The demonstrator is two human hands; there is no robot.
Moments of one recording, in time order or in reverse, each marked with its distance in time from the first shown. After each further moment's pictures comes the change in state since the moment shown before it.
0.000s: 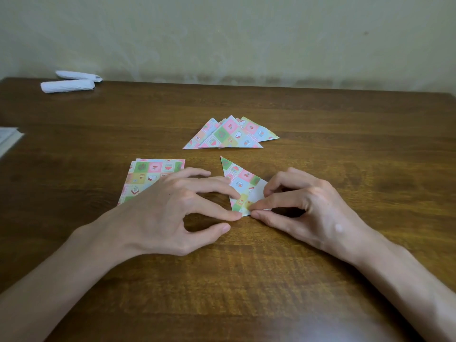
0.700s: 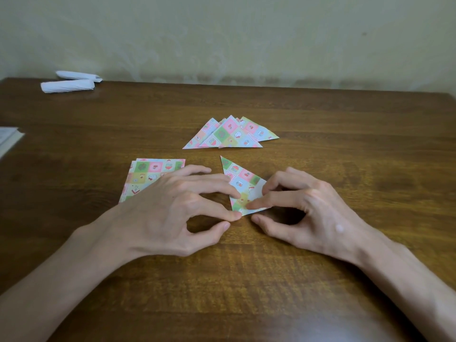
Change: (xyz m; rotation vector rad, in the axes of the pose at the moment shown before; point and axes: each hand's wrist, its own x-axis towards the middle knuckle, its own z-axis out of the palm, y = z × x) left_hand 0.005 0.013 -0.012 0.011 0.067 0.108; right_hand 0.000 -0.009 -0.002 -0.030 -0.010 0.003
